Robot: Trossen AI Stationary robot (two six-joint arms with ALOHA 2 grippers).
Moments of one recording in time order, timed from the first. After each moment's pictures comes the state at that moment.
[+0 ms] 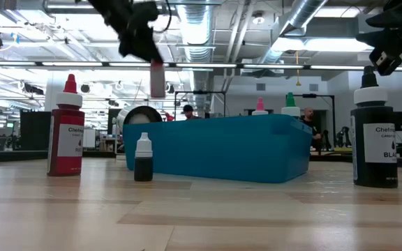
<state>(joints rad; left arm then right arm) 0.36 1.23 1.10 -0.51 -0.11 0.00 0.50 0.00 0.31 -0.44 0.45 0.45</state>
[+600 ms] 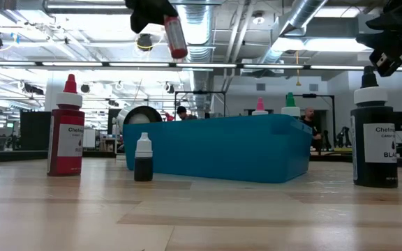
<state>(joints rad) 0.25 1.23 1.25 -0.51 0.05 -0.12 0.50 0.00 0.31 -0.46 0.45 0.45</state>
